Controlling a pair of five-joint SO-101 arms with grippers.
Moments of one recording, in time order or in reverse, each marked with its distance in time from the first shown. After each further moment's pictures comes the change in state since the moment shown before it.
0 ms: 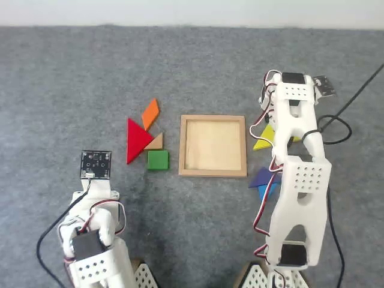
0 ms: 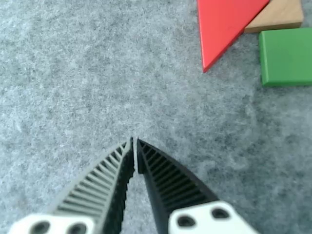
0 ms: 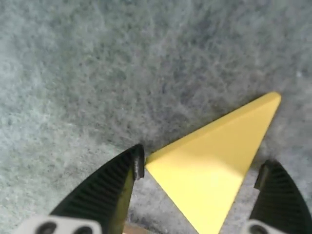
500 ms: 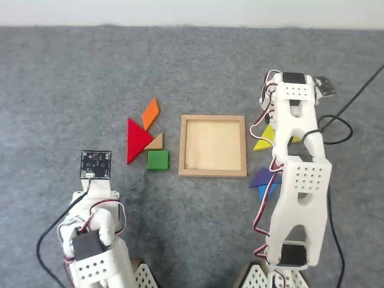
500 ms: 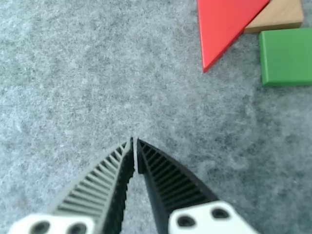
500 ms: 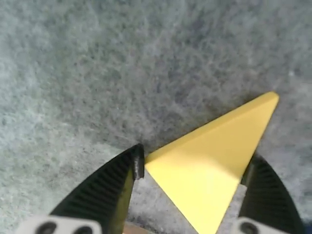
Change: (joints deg) left arm 0.0 0.0 0.0 0.0 0.0; right arm 0.1 0.0 0.0 0.7 0.3
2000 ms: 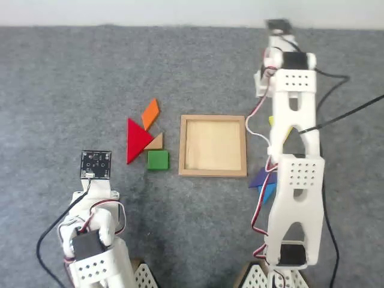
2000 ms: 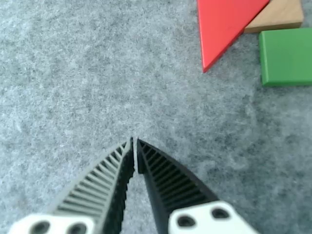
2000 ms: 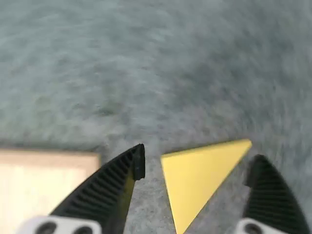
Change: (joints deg) left arm 0.0 0.0 0.0 0.0 0.0; right arm -1.2 6.2 -29.5 11.3 63.3
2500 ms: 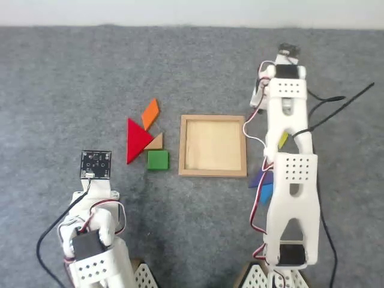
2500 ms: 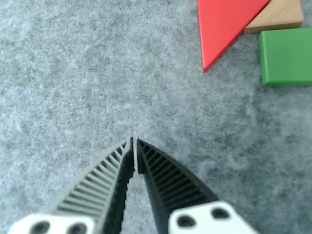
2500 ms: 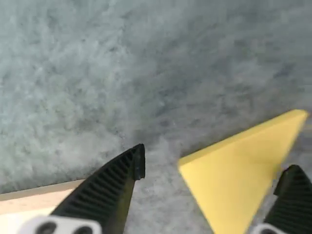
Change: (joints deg) left arm 0.0 0.0 0.0 0.0 0.0; right arm -2.2 9.1 0.0 -2.0 -15.7
